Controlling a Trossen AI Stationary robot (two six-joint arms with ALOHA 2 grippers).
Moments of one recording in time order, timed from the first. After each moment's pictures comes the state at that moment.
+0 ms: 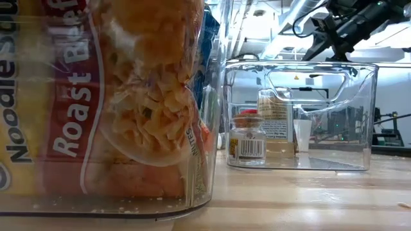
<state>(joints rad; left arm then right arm) 0.51 2.08 1.58 -0.51 0.19 0.90 -0.75 0.77 0.76 -0.67 -0.30 0.50</state>
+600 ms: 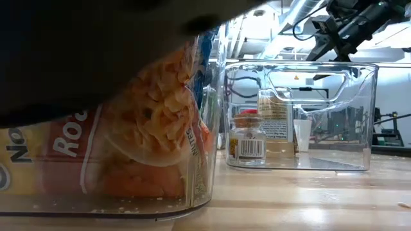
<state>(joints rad) 0.49 2.19 1.58 -0.49 0.07 0.86 -0.75 0.77 0.76 -0.71 -0.28 0.51</state>
